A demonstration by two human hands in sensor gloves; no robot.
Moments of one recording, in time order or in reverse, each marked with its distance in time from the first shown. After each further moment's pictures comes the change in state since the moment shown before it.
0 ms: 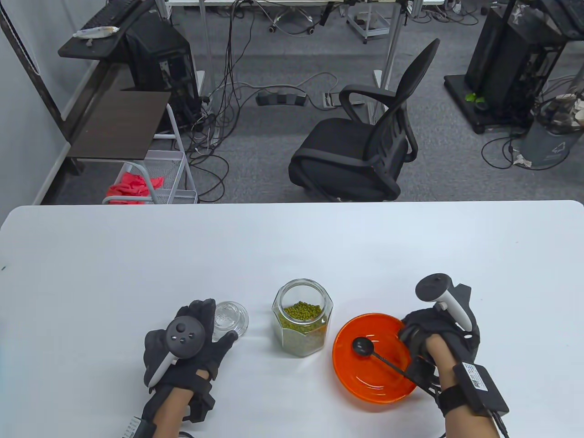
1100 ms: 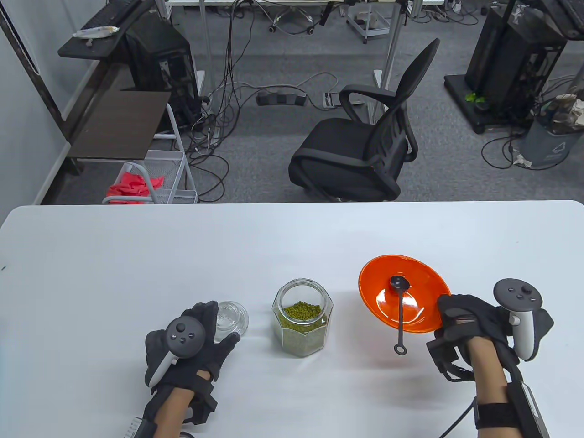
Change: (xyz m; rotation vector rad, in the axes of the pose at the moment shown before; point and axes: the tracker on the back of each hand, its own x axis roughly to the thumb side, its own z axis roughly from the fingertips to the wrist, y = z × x) left_hand -0.002 -0.006 -0.002 -0.038 -0.002 0.047; right_hand -0.037 -0.059 0.054 -0.332 -0.065 -0.591
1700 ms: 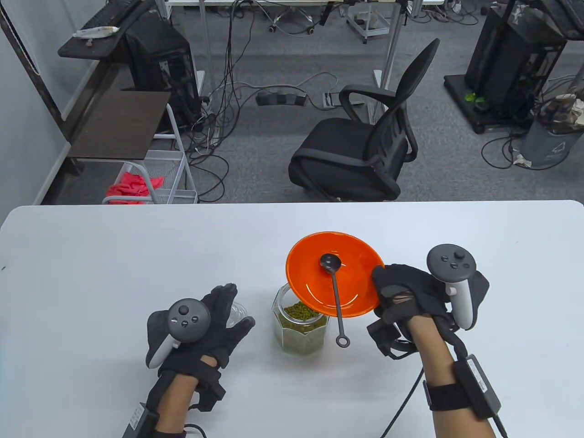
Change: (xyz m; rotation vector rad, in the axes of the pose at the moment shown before) left_hand 0.052 0.047 -0.007 -0.031 -0.200 0.164; right_hand 0.108 0.071 0.046 0.114 -0.269 0.041
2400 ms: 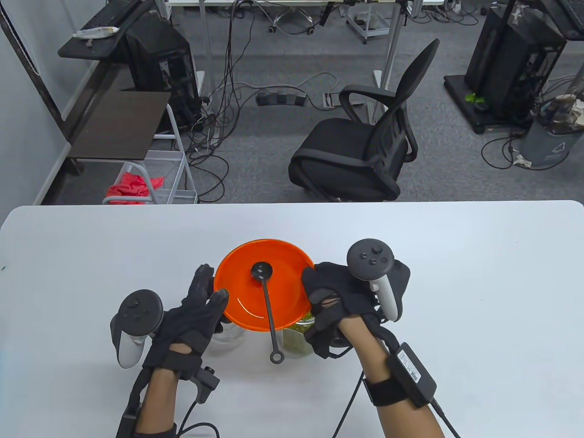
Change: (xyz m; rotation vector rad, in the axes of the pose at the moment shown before) left_hand -0.006 0.036 0.016 0.099 -0.080 0.435; right_hand 0.055 0.090 0.009 0.103 -0.157 0.072
